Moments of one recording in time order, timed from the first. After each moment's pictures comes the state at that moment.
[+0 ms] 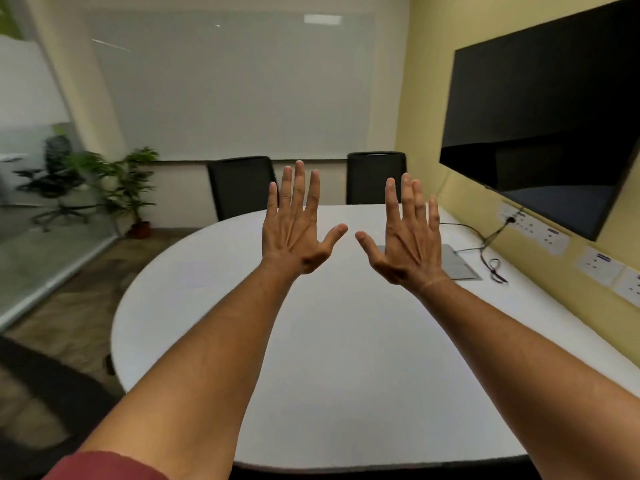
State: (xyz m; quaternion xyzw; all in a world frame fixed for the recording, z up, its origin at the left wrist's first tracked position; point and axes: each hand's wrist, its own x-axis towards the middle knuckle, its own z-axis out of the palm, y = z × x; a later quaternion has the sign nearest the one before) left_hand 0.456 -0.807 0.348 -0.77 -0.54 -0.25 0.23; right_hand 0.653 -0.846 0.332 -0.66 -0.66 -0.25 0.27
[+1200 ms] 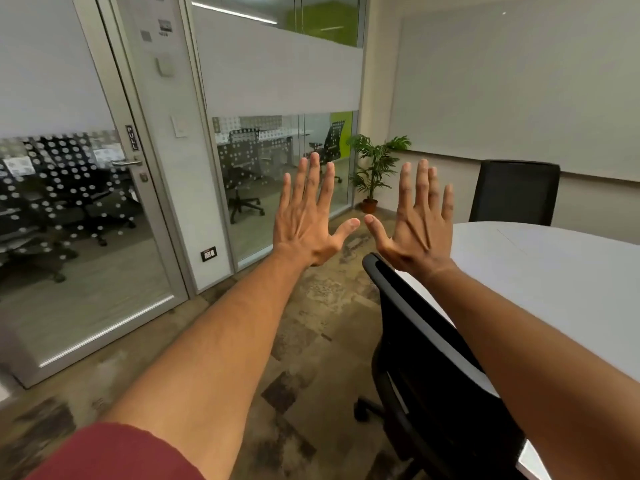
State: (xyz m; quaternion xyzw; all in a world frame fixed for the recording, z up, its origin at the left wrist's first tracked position) left_hand -0.138 -1.025 0.356 -0.55 -0.76 -0.15 0.30; right_hand 0.035 -0.939 0.350 -0.41 -0.83 -0.13 0.37
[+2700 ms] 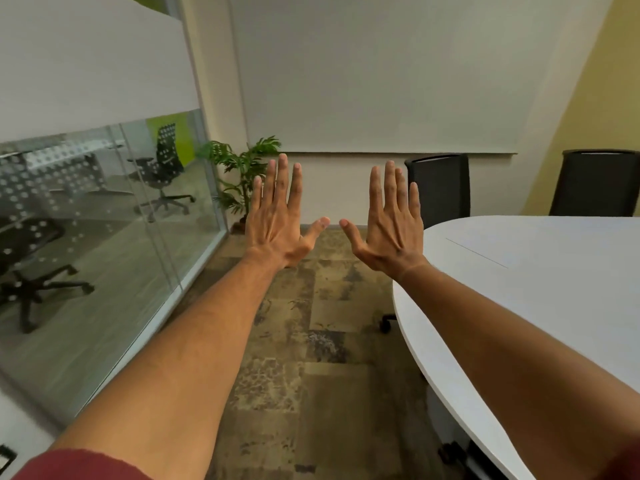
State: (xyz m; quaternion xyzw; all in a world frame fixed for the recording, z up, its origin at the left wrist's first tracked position) left_hand -0.541 -0.391 0.345 -0.75 -0.58 -0.25 0.22; right_hand -0.341 -0.401 0.333 -0.62 -0.70 -0.23 0.28
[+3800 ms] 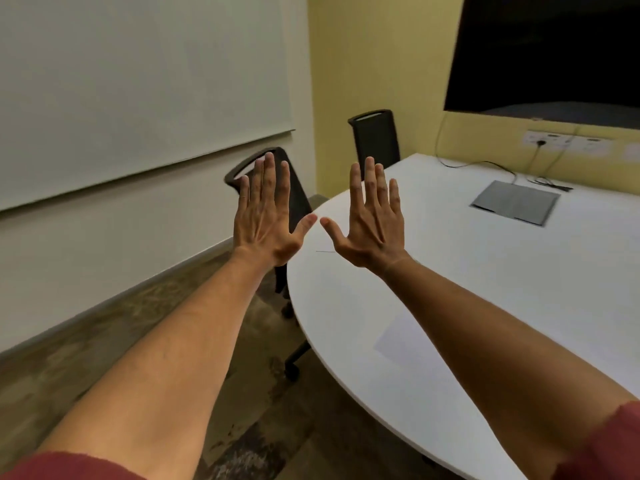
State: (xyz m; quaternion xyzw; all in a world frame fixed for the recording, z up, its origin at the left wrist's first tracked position) left_hand -0.280 0.096 0.308 -0.93 -0.22 -0.28 0.09; right_hand -0.159 -0.048 0.290 -0.86 -0.39 -0.28 0.18
